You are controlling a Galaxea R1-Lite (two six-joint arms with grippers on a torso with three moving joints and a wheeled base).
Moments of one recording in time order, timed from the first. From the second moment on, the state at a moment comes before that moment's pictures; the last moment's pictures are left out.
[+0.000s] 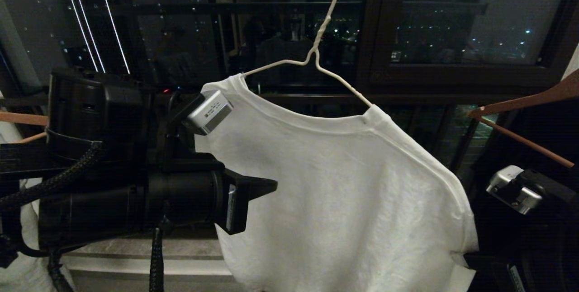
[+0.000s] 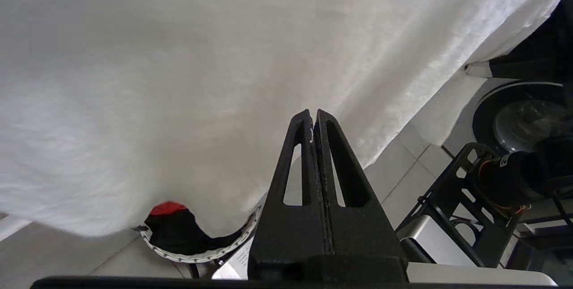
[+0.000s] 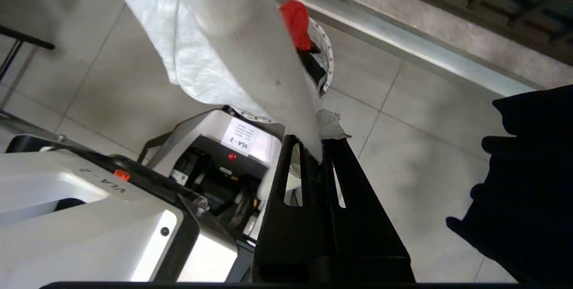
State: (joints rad) left arm -0.71 1.40 -0.93 -0.13 -0.19 -0.23; right arm 0.55 1.19 -0.77 0.36 -0.05 0.15
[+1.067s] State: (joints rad) left arm -0.71 1.39 -0.94 -0.13 -0.19 -0.23; right arm 0.49 1.25 -0.69 0.34 -0.05 0.10
